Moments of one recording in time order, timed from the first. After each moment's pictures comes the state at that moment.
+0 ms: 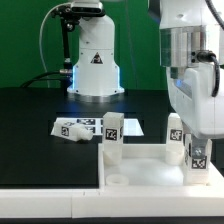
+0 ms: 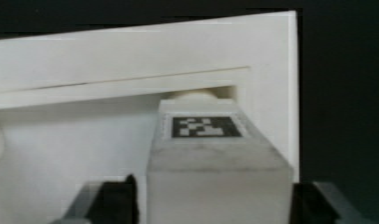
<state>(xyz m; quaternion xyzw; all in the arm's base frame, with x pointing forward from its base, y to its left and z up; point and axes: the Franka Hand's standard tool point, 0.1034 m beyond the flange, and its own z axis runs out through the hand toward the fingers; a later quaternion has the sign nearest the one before) 0.638 0.105 0.074 -0.67 0.74 -0.01 0.06</state>
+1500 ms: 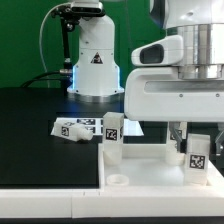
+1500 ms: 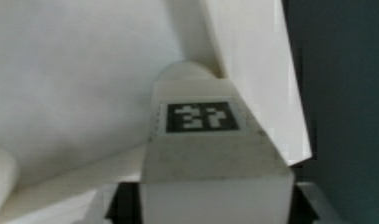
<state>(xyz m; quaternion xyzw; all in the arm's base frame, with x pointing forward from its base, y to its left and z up) 0.646 0.109 0.074 -0.98 0.20 -0.07 0.04</state>
